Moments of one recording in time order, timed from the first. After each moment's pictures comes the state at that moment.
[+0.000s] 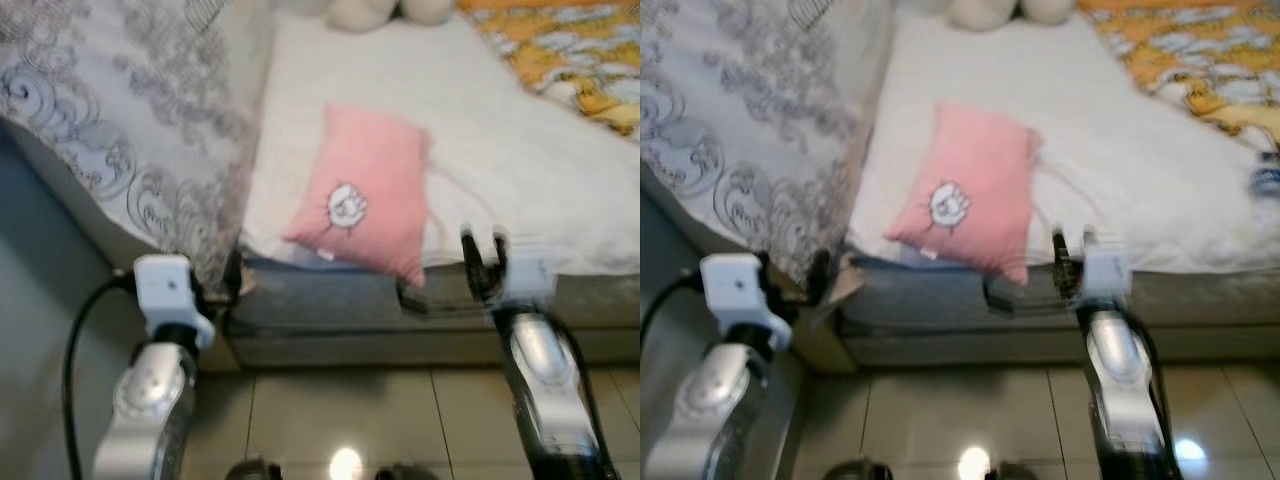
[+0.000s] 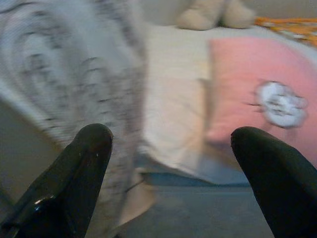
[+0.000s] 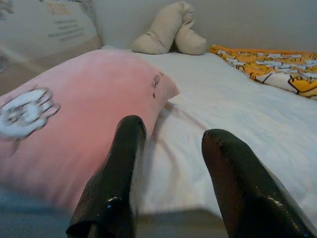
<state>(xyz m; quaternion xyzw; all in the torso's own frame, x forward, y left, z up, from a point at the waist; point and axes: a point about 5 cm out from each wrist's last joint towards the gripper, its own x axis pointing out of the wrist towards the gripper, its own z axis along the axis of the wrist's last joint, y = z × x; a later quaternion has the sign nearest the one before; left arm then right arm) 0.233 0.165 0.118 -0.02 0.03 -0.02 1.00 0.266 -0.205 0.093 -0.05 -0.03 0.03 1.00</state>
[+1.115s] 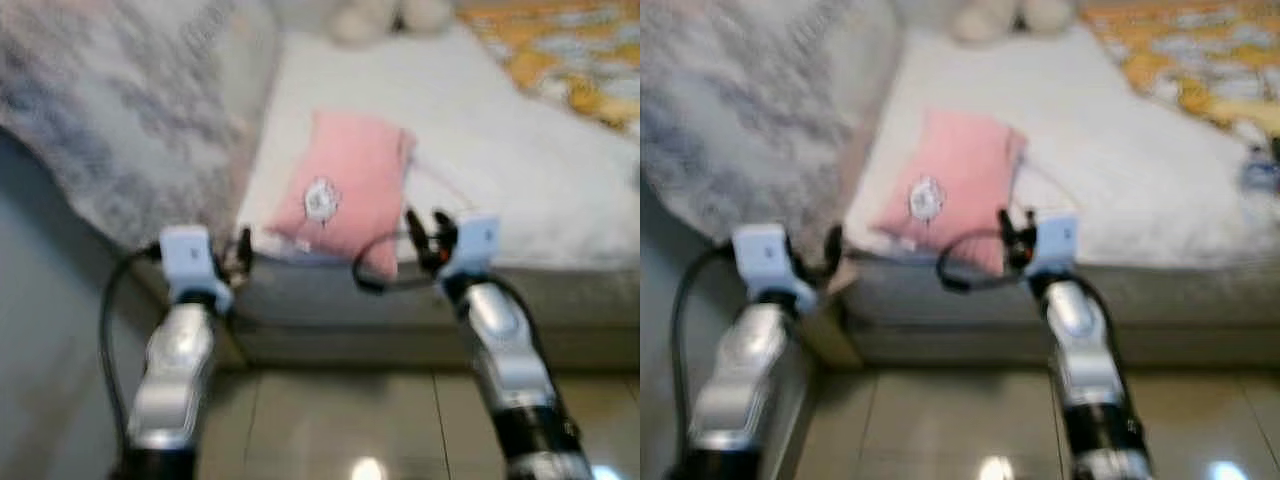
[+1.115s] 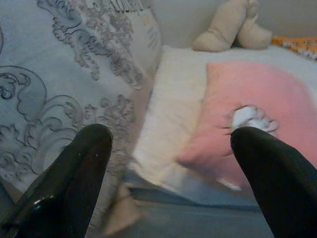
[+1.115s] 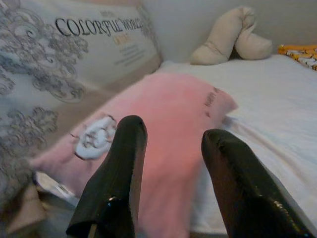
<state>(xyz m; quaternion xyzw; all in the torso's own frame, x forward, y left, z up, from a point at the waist) 0.281 0.152 0.110 -0.04 0.01 0.00 1.00 0.310 -0.162 0.107 -0.01 -0.02 0.10 1.00</state>
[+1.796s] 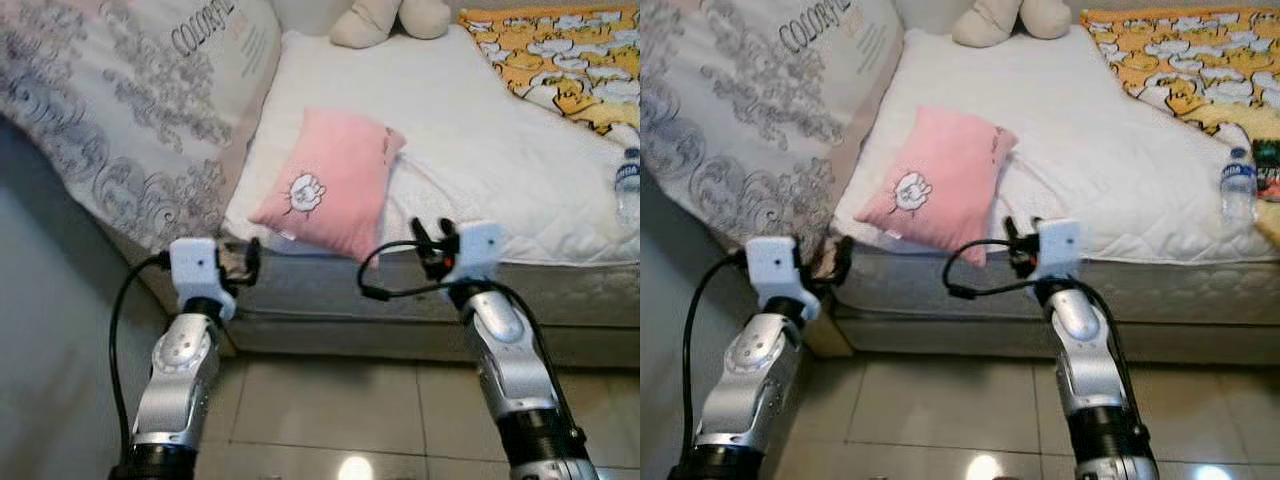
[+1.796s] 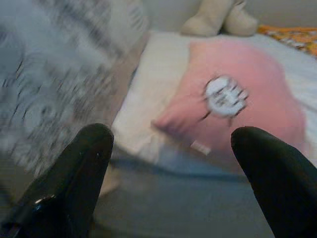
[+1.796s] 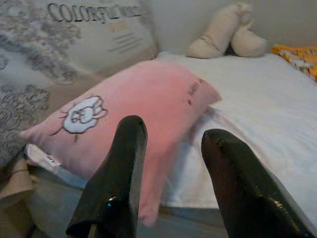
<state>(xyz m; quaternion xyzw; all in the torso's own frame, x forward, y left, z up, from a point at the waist) 0.282 0.163 0.090 -0.04 0.03 -0.02 1.00 0.309 -0.160 0.108 -0.03 -0.01 0.11 0.99</state>
